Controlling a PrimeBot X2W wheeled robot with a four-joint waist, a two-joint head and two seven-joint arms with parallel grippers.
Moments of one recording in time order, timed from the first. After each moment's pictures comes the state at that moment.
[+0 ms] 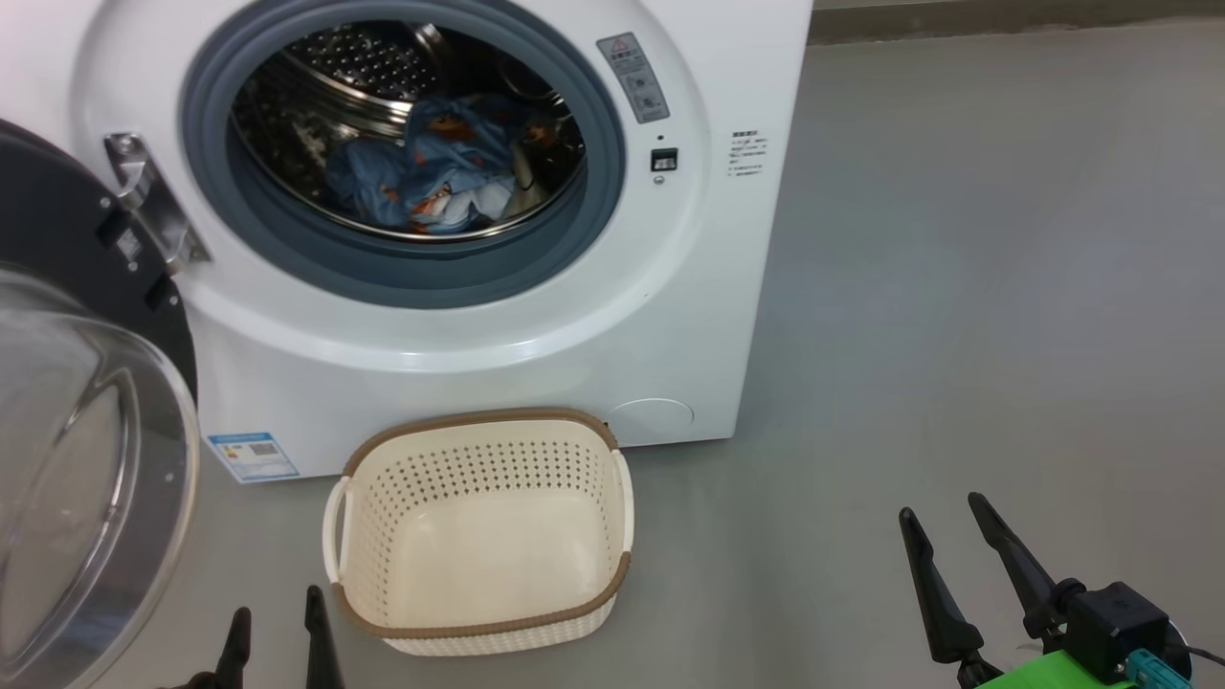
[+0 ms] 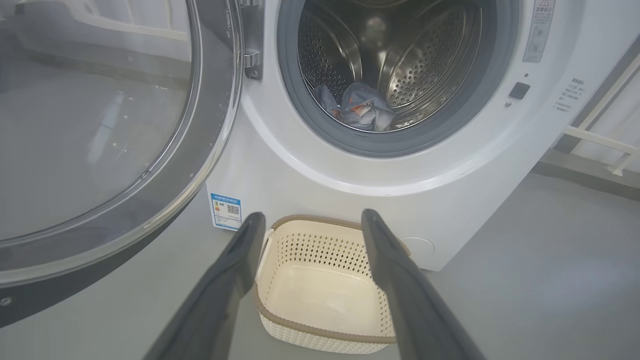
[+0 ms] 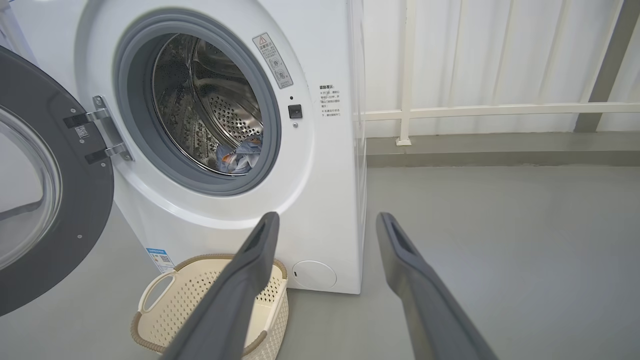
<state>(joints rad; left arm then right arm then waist) 0.10 0.07 -0.11 0.11 -0.40 0.13 -0.26 0.05 -0.11 0.05 0.08 0.22 0.12 -0.26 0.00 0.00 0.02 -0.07</state>
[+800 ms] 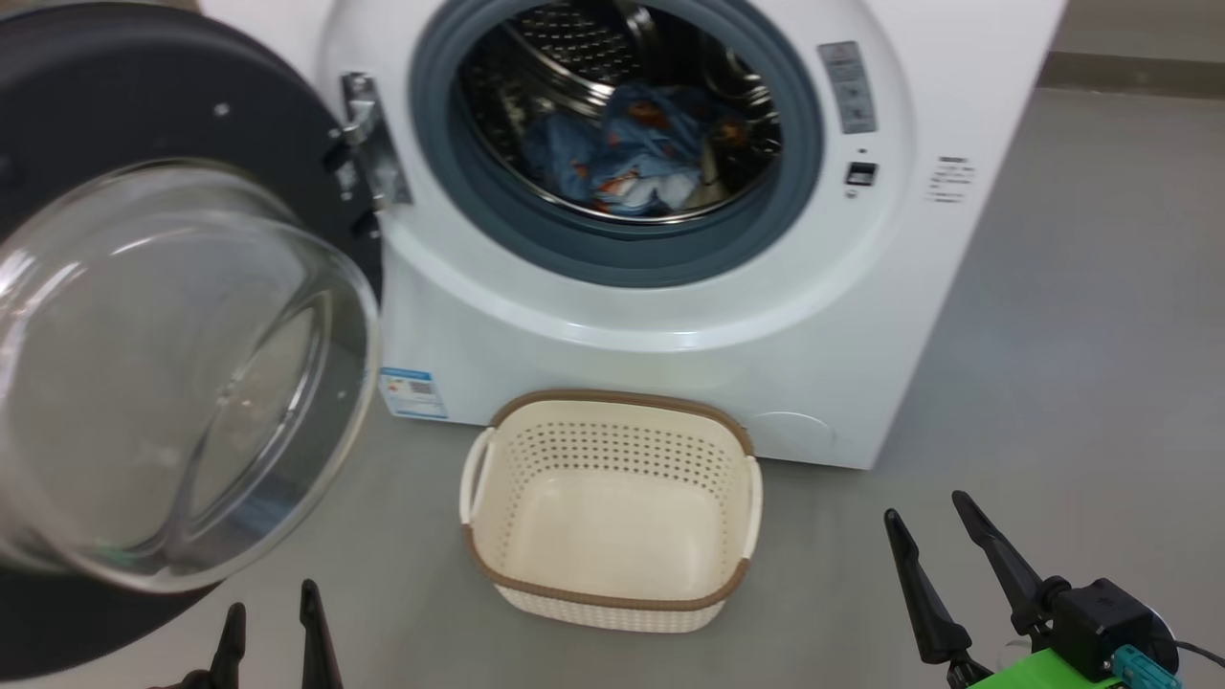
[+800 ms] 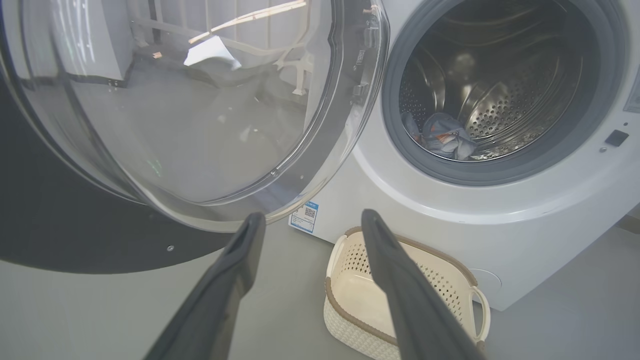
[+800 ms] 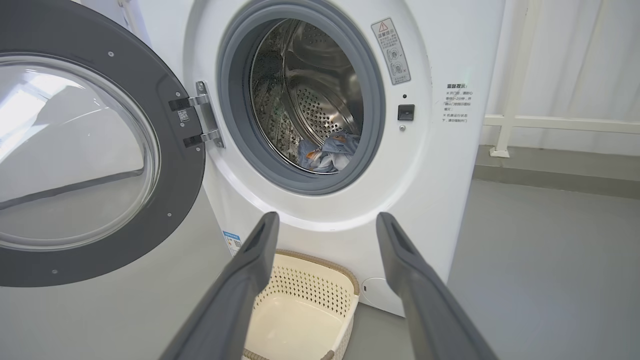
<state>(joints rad) 0.11 0.06 -0.09 0.10 -0.39 0.13 -0.26 0.04 -0.13 0.08 0.09 0.22 0.12 -0.26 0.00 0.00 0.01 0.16</state>
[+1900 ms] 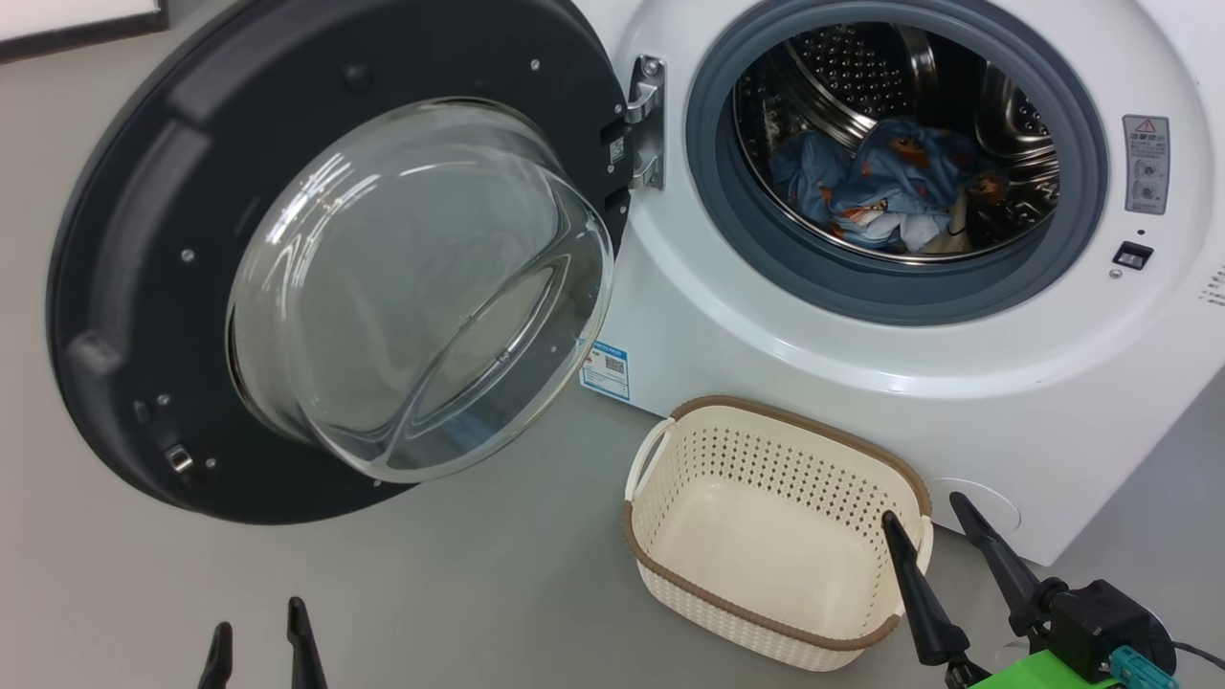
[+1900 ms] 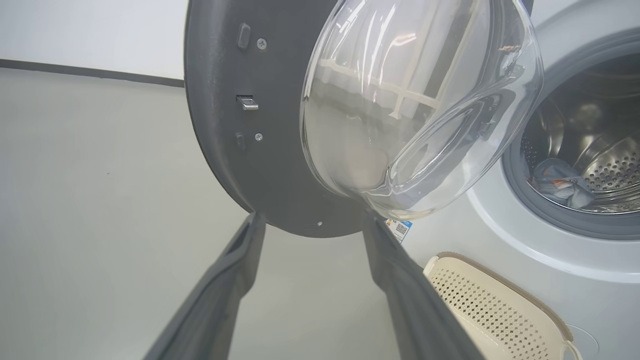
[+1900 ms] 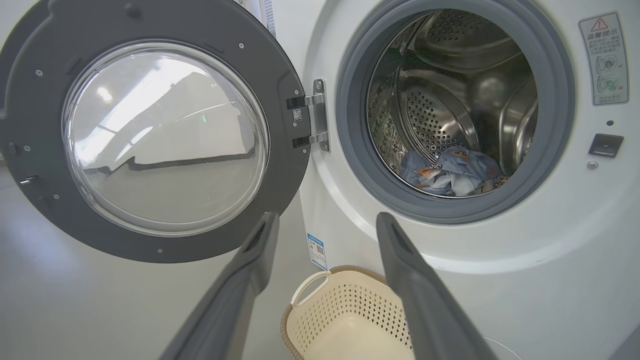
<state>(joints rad) 0.15 0.05 -0.07 0.07 -0.39 0.14 -0.26 0.04 -0.13 0.08 0.09 0.22 0.12 -0.26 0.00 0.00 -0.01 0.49</state>
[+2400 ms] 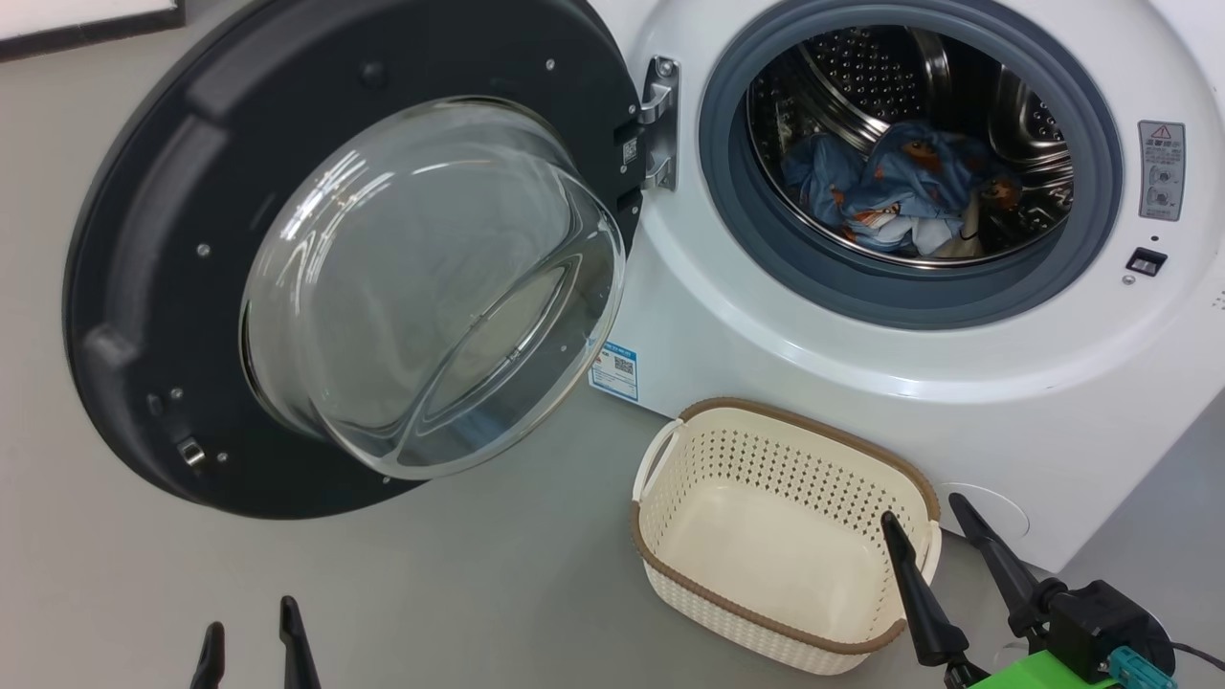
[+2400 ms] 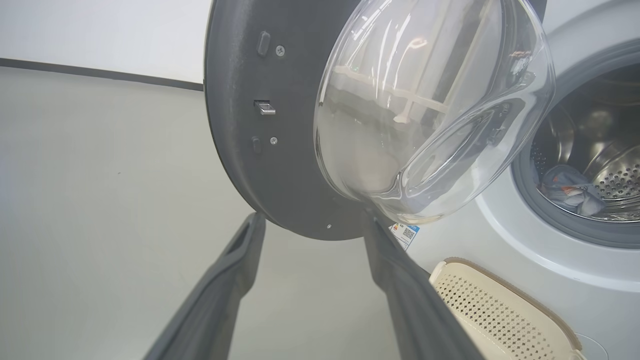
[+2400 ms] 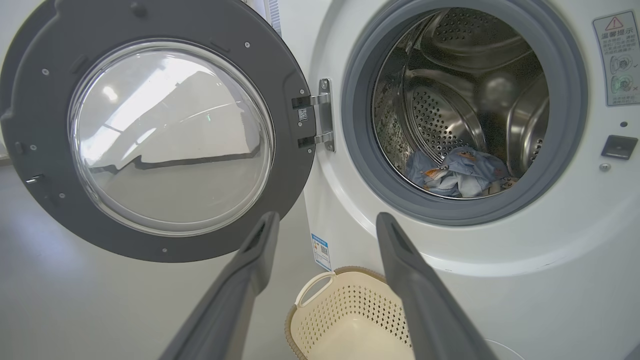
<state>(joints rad) 0.15 0.05 -0.06 0.07 -0.39 0.14 -0.26 0.04 -0.13 0.08 0.09 0.22 0.12 -0.26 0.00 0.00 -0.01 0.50</state>
